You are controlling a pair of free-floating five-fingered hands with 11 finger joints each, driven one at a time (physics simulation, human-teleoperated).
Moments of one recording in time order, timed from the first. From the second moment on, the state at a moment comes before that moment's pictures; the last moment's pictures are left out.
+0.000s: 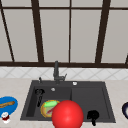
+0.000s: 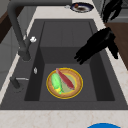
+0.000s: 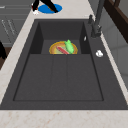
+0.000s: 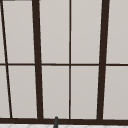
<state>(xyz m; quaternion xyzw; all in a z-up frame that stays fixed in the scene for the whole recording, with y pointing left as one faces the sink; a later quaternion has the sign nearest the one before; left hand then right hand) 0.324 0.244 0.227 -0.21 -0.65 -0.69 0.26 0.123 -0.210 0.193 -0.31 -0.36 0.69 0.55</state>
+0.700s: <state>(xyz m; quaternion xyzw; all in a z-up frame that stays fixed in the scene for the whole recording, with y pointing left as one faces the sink) 0.231 0.220 0.229 -0.17 -0.66 -0.70 0.22 0.123 -0.210 0.193 -0.31 -0.36 0.69 0.55</state>
